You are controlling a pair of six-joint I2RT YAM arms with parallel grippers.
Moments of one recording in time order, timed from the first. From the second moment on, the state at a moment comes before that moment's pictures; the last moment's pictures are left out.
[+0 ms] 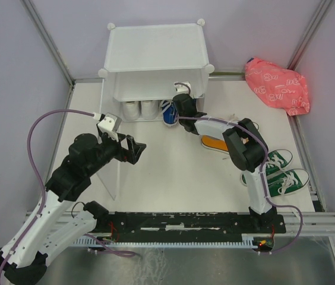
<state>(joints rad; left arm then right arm) -0.57 0.67 0.90 -0.49 0.04 -0.17 0.62 2.17 1.52 0.16 0.68 0.04</state>
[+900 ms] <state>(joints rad) -0.57 0.67 0.89 -0.49 0.03 -0.17 0.73 1.95 1.34 0.08 0.37 0.22</state>
